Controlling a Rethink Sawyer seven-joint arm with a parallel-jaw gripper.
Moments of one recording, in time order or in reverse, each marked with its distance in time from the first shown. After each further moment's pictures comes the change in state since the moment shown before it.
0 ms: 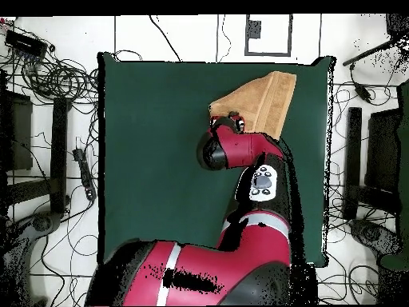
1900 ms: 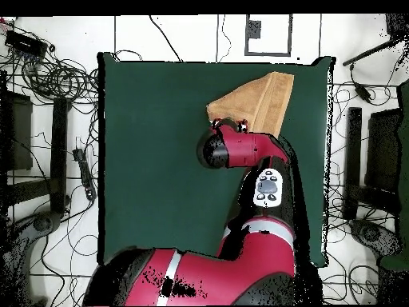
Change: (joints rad) arm -0.006 -0.049 -0.001 0.042 0.074 0.121 0.000
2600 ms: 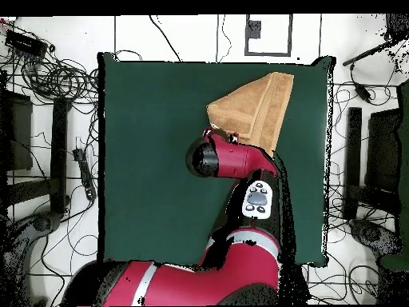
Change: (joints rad) arm 0.065 -0.034 -0.053 0.131 0.186 0.000 0.001
